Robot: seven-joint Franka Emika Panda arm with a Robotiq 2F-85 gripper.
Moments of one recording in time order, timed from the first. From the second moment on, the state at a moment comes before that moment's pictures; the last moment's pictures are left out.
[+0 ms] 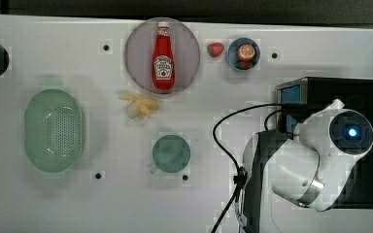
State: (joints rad) arm -0.04 0.15 -0.45 -2.19 -0.09 0.77 -1.16
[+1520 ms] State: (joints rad) arm 0.07 0.24 -0.33 -2.22 -0.62 0.80 -0.59
